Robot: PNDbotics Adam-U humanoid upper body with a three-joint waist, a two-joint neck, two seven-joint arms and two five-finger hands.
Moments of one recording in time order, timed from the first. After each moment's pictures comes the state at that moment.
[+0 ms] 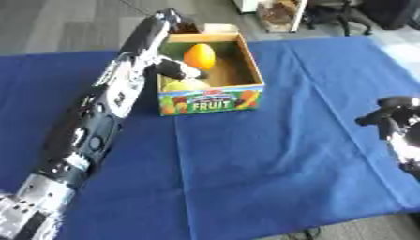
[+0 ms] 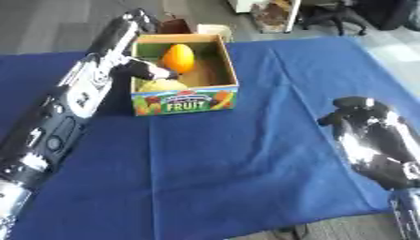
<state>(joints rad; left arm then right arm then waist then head) -0.90 0.33 -0.10 -1.09 -0.61 -0.14 0.08 -0.23 -0.26 0.02 -1.77 -0.30 -0.18 0.37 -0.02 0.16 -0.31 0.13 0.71</state>
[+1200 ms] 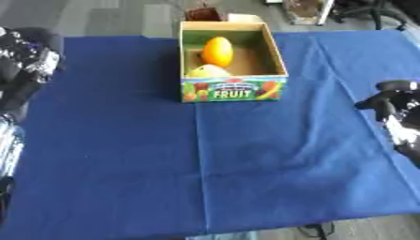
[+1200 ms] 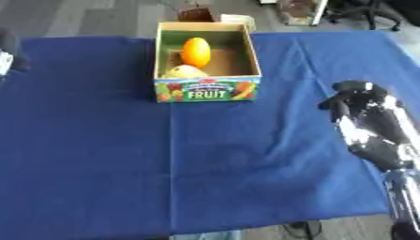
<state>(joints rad) -0.17 0.42 0.11 -1.86 0.20 0.07 0.12 -0.19 -0.28 -0.01 -1.76 -0.29 -0.19 0.34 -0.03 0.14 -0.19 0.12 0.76</state>
